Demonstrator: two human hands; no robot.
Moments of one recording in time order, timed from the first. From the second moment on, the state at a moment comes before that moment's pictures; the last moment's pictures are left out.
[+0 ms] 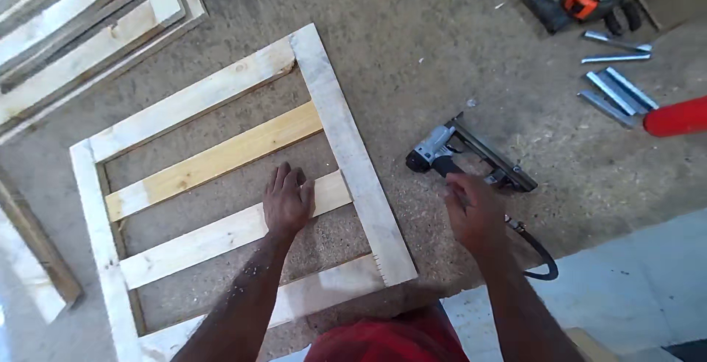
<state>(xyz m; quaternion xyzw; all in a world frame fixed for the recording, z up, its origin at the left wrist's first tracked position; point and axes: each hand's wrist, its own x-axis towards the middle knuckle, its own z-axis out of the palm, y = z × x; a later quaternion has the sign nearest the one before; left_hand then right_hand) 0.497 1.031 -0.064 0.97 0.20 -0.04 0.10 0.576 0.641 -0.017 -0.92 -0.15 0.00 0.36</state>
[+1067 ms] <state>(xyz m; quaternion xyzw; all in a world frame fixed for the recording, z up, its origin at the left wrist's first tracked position) 0.489 1.035 -0.044 0.96 0.22 -0.05 0.16 0.510 0.767 -0.064 -0.94 -0.23 0.16 0.19</state>
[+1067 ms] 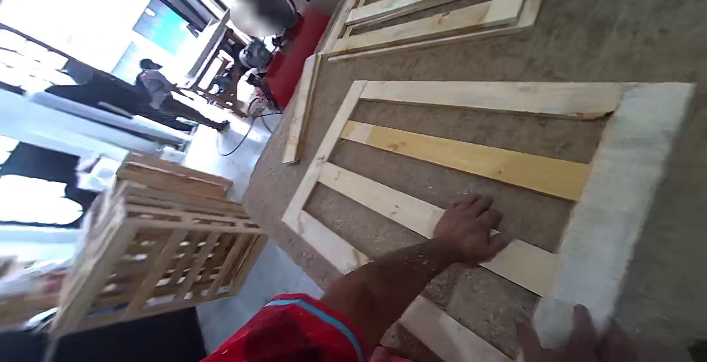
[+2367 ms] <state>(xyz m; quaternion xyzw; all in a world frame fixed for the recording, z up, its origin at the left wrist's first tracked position) 0.499 1.031 -0.063 0.97 0.21 -0.05 0.07 0.997 0.627 -0.026 -0.99 0.00 0.11 0.13</state>
